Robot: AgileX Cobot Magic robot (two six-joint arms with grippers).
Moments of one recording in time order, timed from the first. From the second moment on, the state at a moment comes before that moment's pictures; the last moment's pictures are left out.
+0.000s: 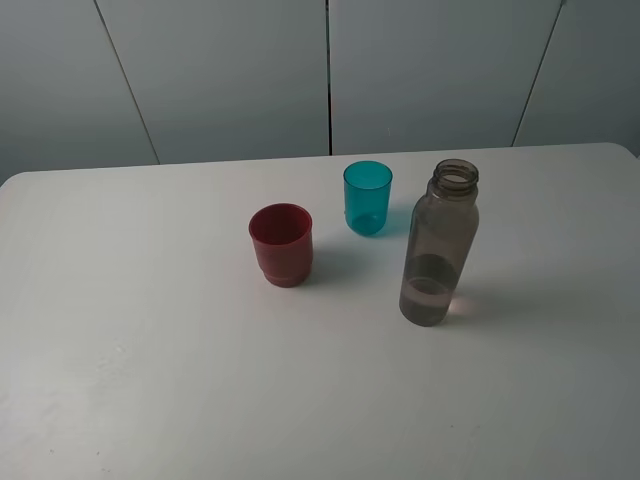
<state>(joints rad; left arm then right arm) -0.06 0.00 -0.51 0.10 1.08 -0.04 -0.03 0.00 -0.50 -0.07 1.10 0.04</state>
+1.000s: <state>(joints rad) -0.06 0.00 -0.51 0.10 1.08 -0.04 -0.03 0.00 -0.50 -0.07 1.10 0.04</state>
